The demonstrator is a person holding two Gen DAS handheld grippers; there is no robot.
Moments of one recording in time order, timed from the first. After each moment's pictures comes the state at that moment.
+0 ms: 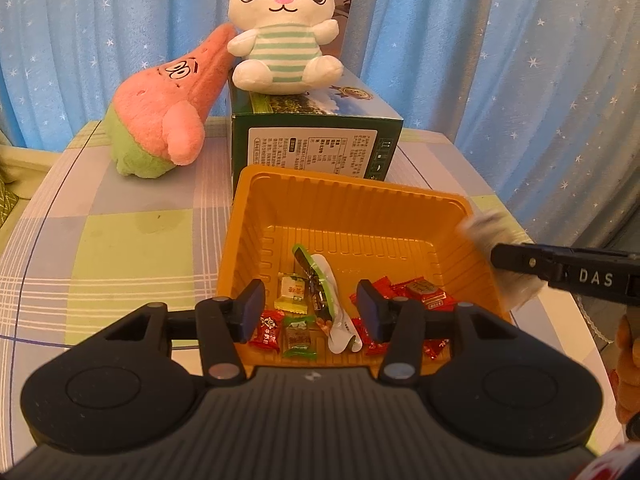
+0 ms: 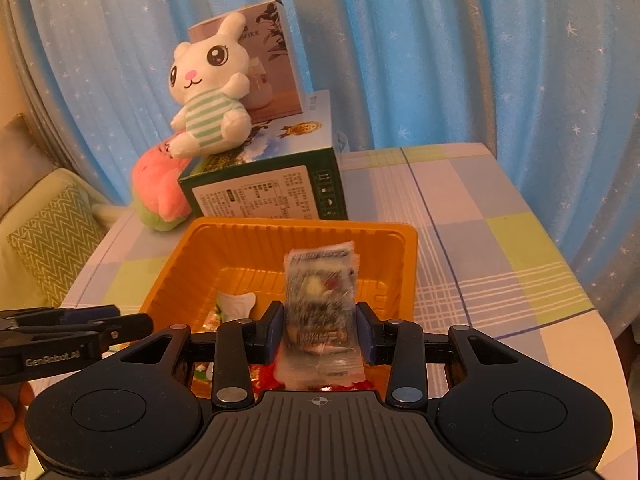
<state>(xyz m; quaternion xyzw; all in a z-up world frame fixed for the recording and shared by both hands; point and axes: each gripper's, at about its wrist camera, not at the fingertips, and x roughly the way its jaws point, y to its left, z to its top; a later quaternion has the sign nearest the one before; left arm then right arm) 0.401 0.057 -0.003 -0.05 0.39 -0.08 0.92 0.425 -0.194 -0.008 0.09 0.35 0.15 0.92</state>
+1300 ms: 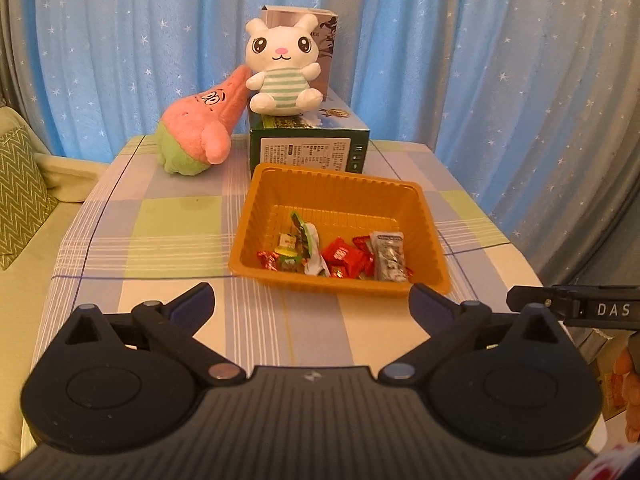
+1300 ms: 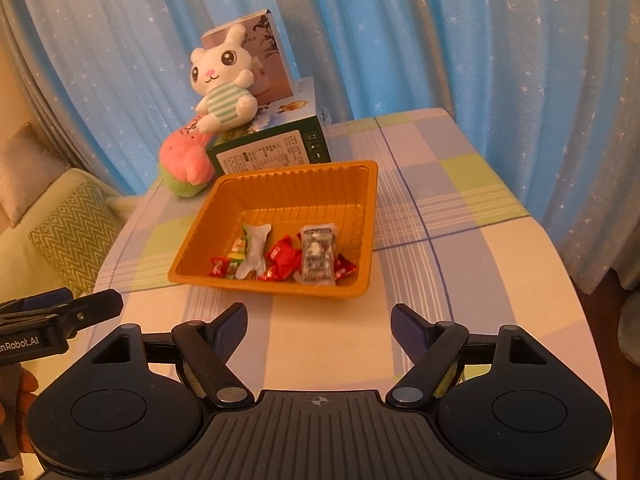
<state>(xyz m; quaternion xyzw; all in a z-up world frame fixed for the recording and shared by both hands) 0.242 0.035 0.061 -0.04 0.35 -0.05 0.93 0.269 -0.234 0.035 0.12 0.39 0.14 0.90</state>
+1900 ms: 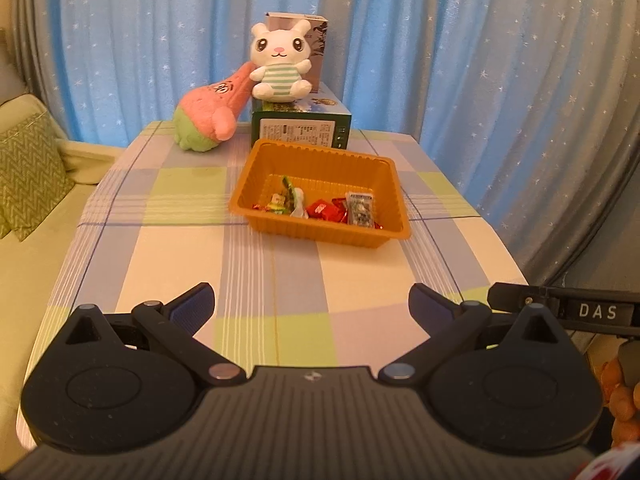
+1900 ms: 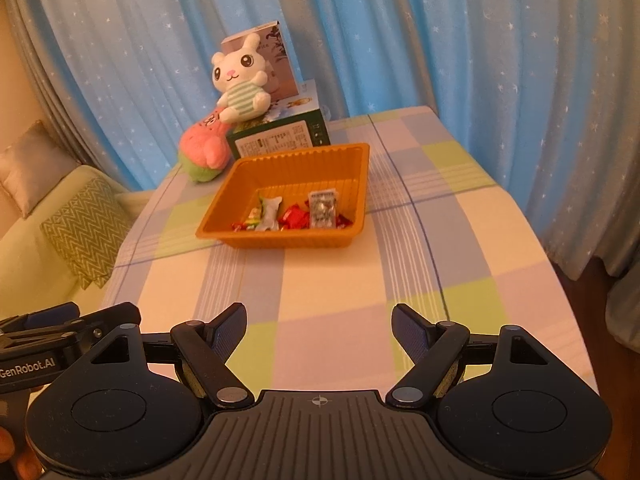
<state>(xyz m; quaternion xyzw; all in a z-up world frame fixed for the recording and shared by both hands) 0.122 0.009 0.072 -0.05 0.35 -0.03 0.94 0.155 -0.234 0.049 0.12 0.38 0.13 0.91</state>
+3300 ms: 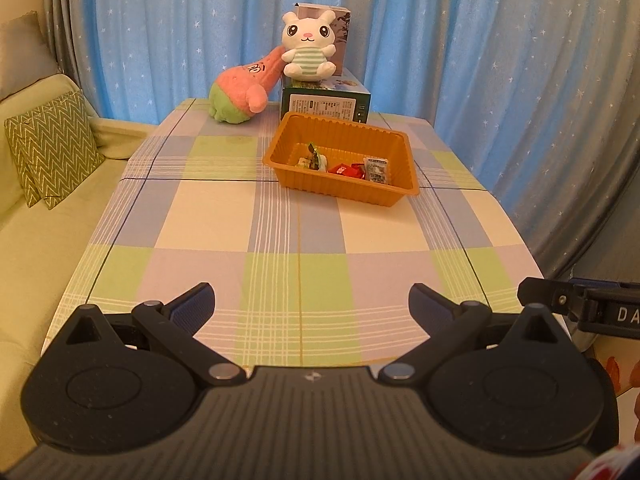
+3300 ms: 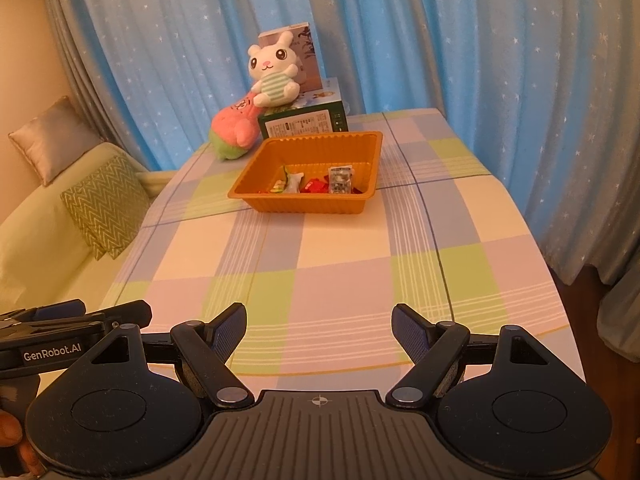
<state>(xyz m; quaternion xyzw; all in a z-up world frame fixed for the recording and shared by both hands) 0.040 0.016 0.068 -0.06 0.36 0.00 0.93 0.064 -0.230 0.058 0.09 0.37 0.15 0.91</state>
